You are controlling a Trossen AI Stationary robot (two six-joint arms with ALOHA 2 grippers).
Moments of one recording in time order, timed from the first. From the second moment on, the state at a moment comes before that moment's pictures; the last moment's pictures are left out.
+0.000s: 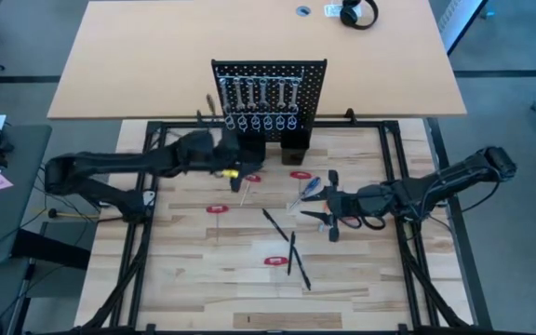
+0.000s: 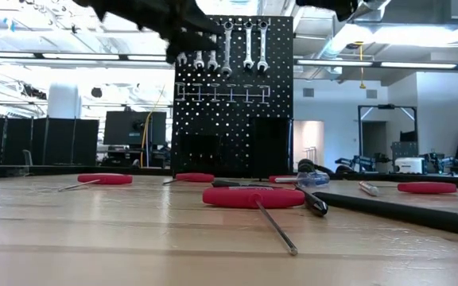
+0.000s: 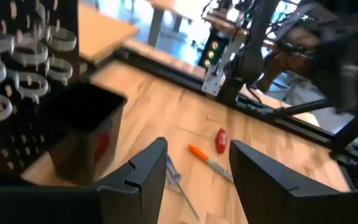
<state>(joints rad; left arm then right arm) 0.25 1.24 0.90 0.12 0.06 -0.23 0.29 1.12 0.76 0.08 0.37 -0.05</state>
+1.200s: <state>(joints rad) -0.28 1.63 0.65 0.36 -0.86 -0.19 0.29 1.19 0.65 -0.23 0.21 0.18</state>
